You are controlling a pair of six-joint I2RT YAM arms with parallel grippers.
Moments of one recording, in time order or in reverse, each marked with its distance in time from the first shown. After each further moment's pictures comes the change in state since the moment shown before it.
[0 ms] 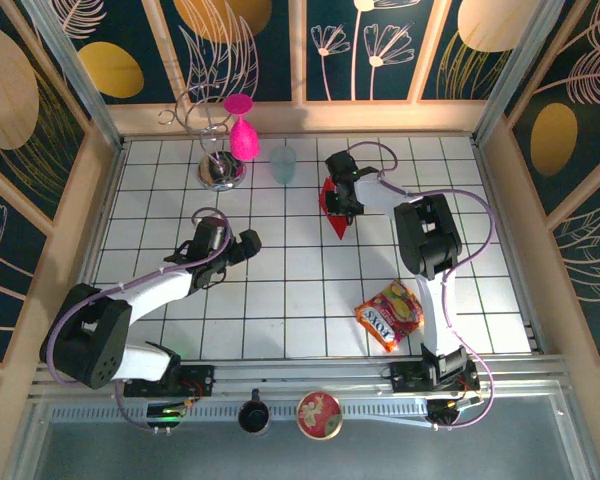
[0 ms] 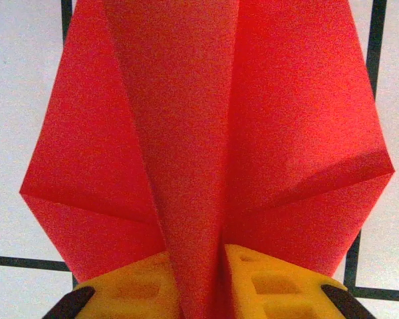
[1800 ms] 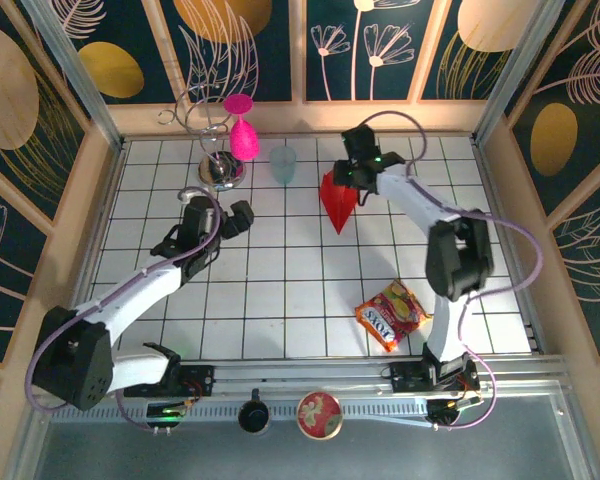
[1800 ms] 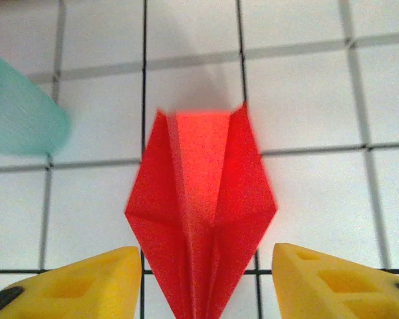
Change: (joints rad) left arm 0.015 -0.138 0.162 -0.087 -0.195 0.085; right arm -0.032 -0.345 -0.058 0.068 0.129 0.023
